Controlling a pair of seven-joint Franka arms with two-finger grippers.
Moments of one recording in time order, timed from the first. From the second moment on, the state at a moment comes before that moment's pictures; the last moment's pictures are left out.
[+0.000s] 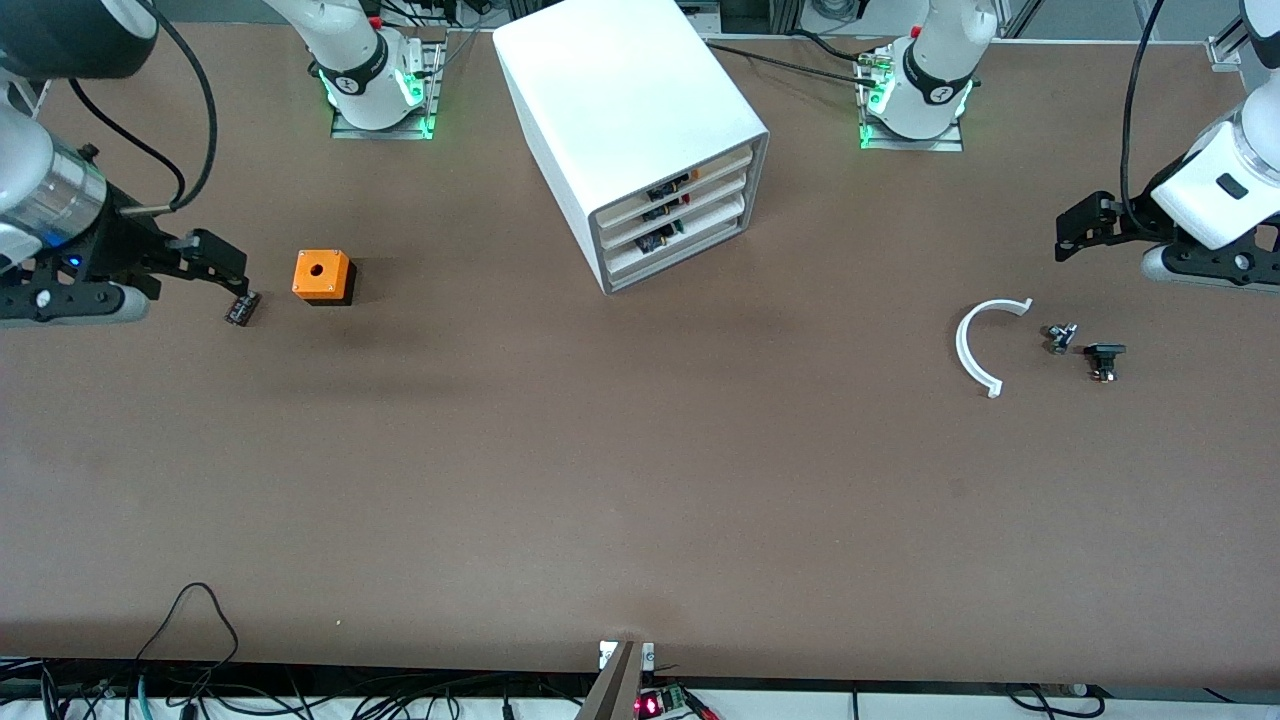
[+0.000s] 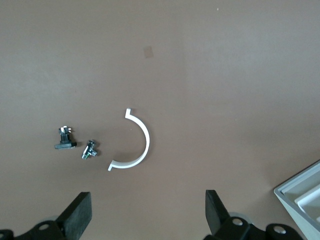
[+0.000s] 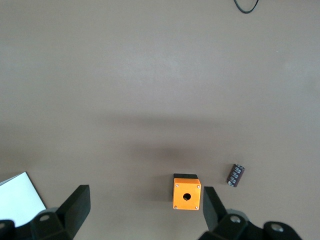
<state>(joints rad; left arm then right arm) -0.02 0.00 -0.03 -1.65 0.01 1.58 0.07 -0.01 0.17 0.14 -1.48 -0.03 1.62 0.09</state>
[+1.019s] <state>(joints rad) -0.06 0.14 -0.03 -1.66 -0.39 1.40 0.07 0.07 0.37 0.15 -1.48 -0.03 1.70 0.19</state>
